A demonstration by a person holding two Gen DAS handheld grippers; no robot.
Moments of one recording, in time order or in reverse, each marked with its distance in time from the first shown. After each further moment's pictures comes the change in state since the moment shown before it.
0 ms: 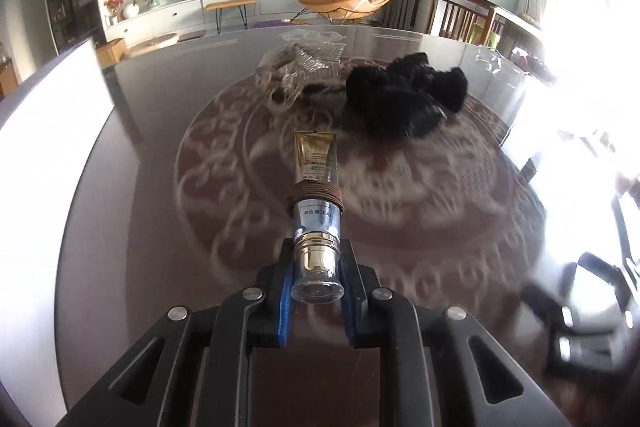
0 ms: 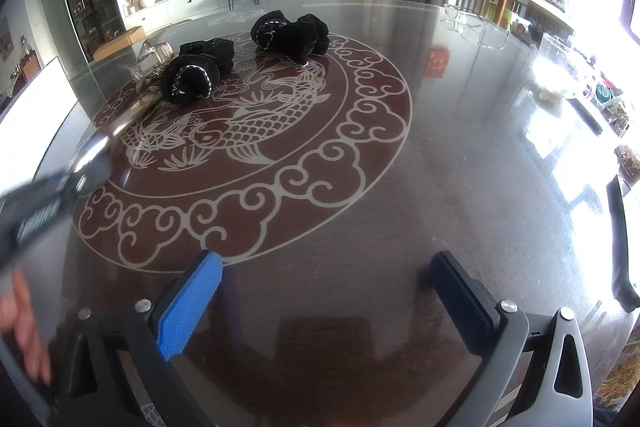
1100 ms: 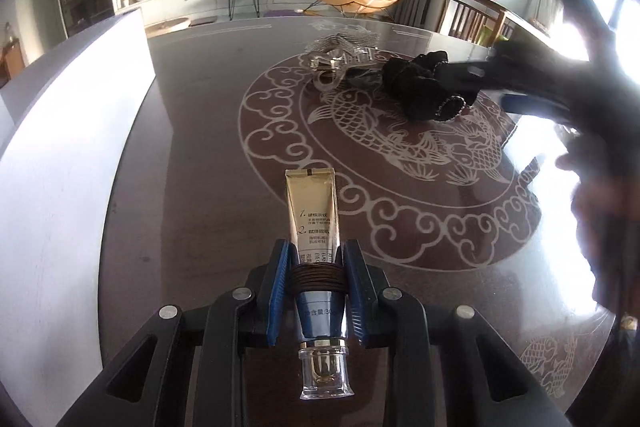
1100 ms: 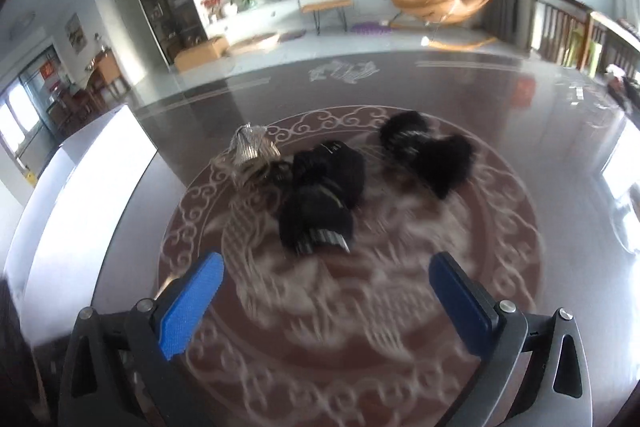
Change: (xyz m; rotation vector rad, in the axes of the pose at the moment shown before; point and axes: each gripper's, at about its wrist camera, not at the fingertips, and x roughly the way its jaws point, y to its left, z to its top) left arm -0.020 0.043 -0.025 -0.058 0.032 0.000; right arm 0.024 0.062 0.126 -0.110 -0.025 0.313
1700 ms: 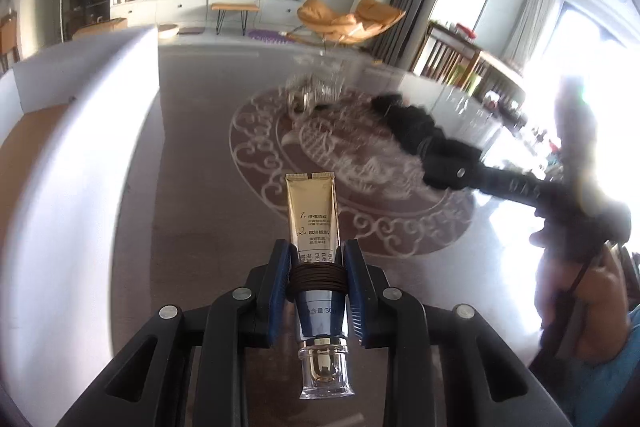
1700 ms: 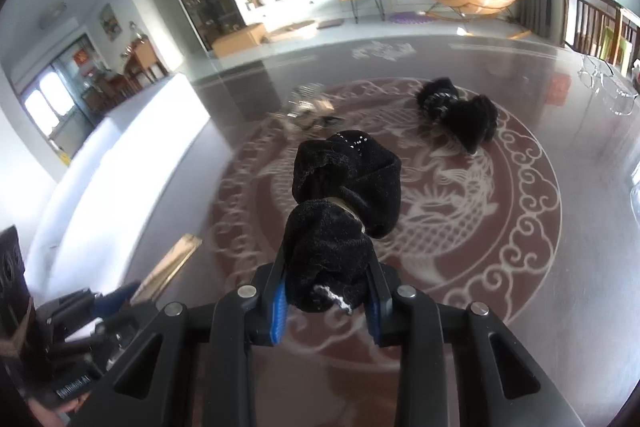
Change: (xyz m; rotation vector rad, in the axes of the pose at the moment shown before) left arm -0.086 0.002 -0.013 -0.080 -0.116 -0.151; right arm -0.033 0.013 -0.059 -0.052 -0.003 0.158
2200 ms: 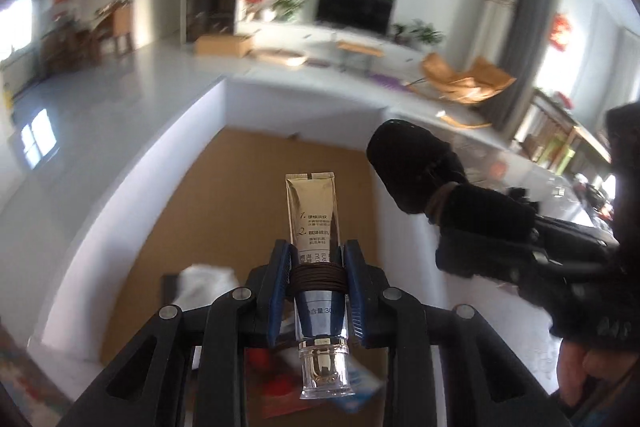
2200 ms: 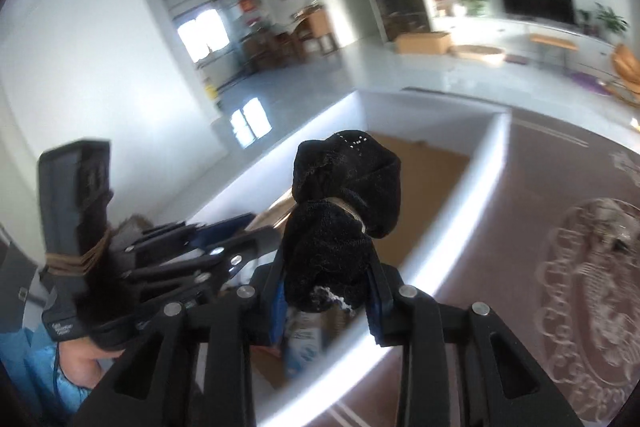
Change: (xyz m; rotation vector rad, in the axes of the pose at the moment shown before) left arm -0.162 0.173 -0.002 -0.238 -0.098 0.374; right arm 0.001 0.287 0.014 -0.409 0.039 0.483
